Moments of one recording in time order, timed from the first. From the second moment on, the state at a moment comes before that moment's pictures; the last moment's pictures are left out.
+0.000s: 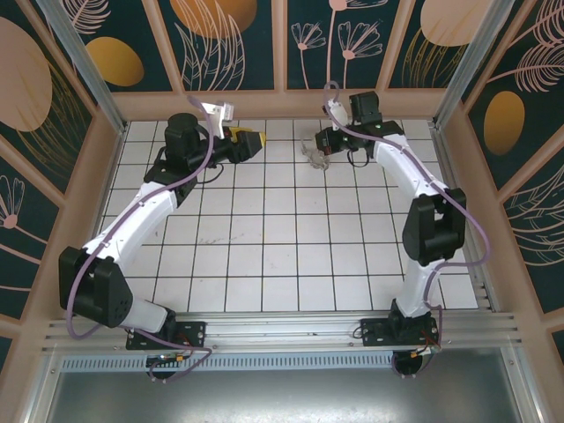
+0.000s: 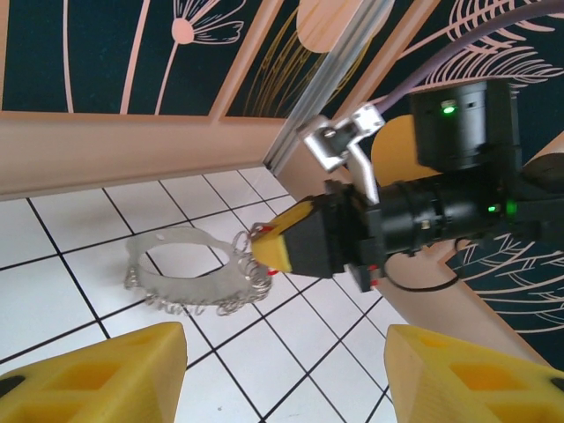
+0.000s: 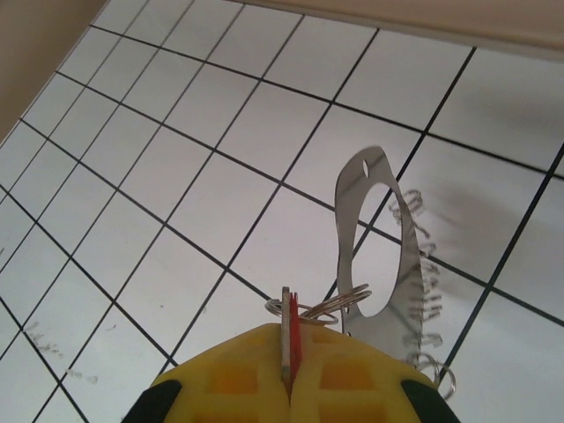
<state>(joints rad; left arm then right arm) -0.35 1.45 1.22 0.05 0.59 -0.45 0.29 1.89 1.69 -0.58 -0.50 0.00</state>
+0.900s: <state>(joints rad) -0.35 1.47 1.18 0.12 0.57 -0.62 0.63 2.05 1.39 -0.18 -0.47 0.67</state>
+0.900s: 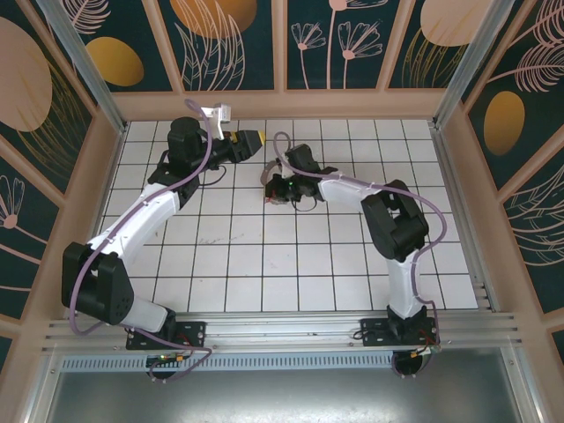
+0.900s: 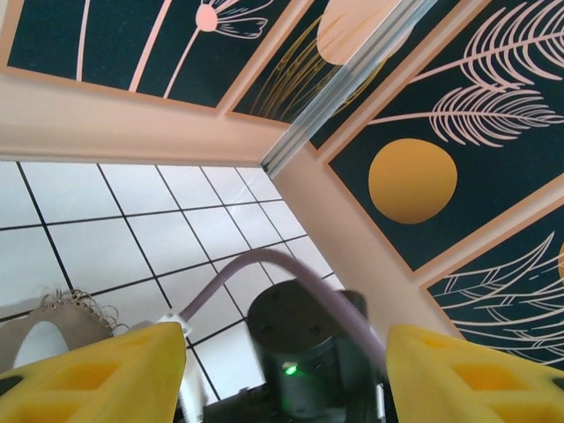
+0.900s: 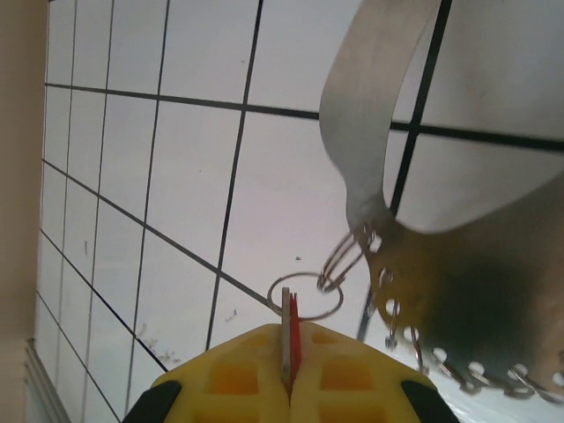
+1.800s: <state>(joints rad) -0.35 1.47 1.17 0.18 0.59 -0.69 0.74 1.92 1.20 -0.14 -0.47 0.77</state>
